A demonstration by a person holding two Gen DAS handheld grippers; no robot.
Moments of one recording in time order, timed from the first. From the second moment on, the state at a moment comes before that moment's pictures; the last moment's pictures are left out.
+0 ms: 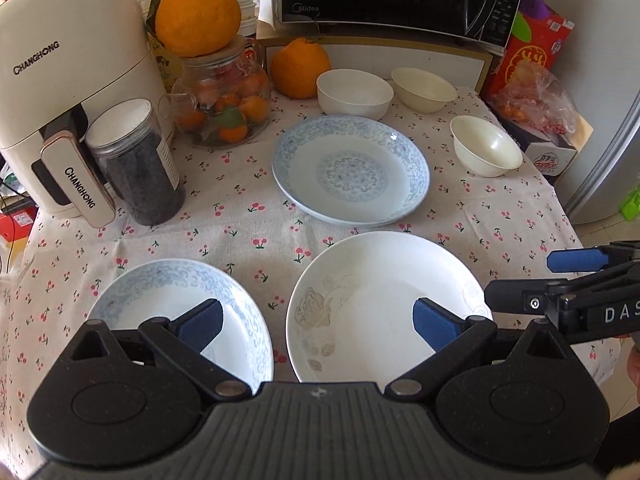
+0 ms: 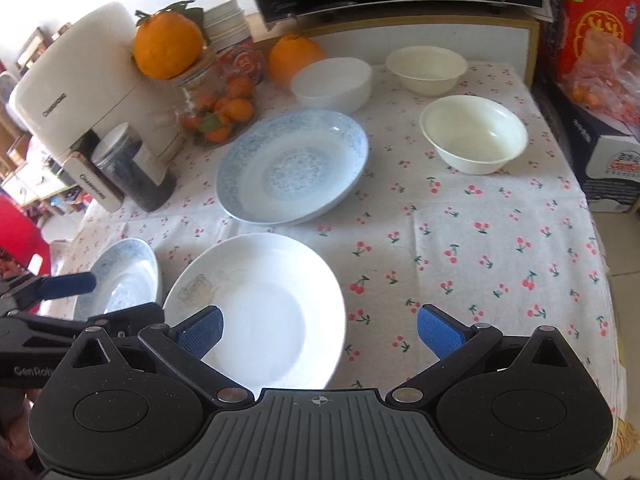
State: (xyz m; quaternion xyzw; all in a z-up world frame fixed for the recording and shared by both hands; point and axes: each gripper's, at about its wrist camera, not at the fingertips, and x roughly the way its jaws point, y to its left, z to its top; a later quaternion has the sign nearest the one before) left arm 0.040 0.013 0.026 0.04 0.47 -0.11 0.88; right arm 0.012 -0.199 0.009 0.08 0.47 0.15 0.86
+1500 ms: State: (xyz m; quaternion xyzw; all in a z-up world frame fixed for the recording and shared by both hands) left arm 0.179 0.044 -0.048 -0.12 0.45 -0.10 0.88; right arm 0.165 -0.258 -0.090 0.40 0.45 0.10 0.79
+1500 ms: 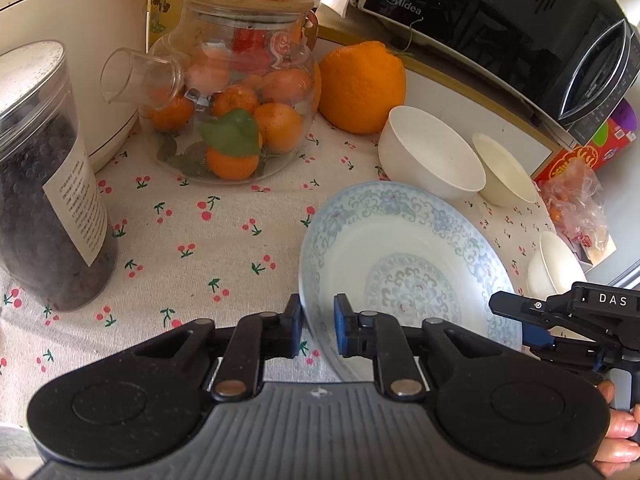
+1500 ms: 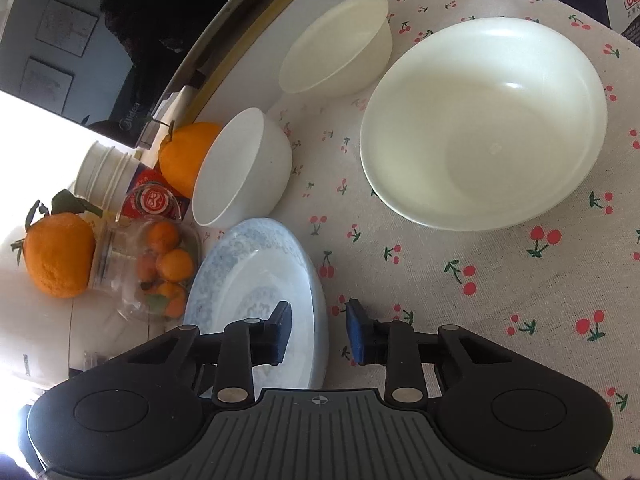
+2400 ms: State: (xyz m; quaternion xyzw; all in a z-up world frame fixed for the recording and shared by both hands) left arm 0.165 0.028 -0.035 -0.08 0.43 -0.13 0.89; right arm 0.151 -0.247 -0.069 0.31 0.47 0.10 0.82
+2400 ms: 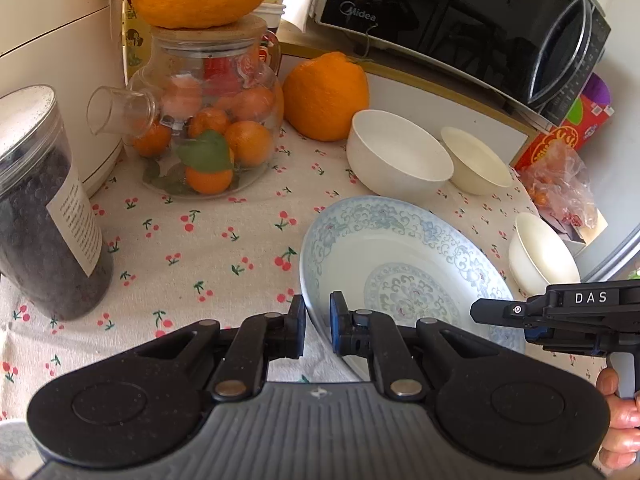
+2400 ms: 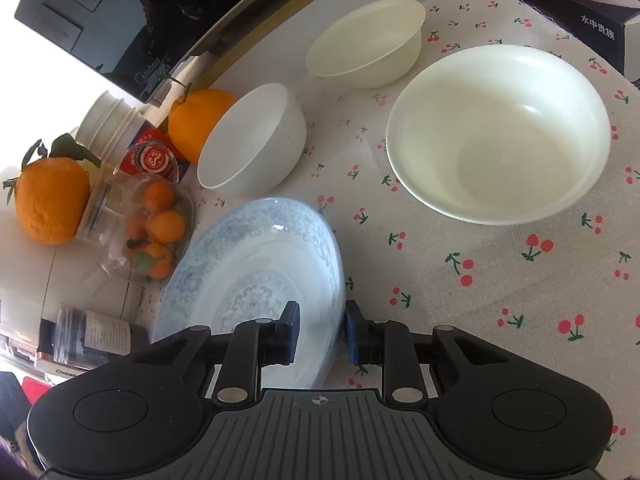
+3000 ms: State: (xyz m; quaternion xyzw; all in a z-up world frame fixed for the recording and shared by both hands) left arm 0.122 -0.010 -0.016 -0.07 0.42 -0.20 0.89; right arm 0.088 -0.301 -0.039 0.32 0.47 0.08 0.82
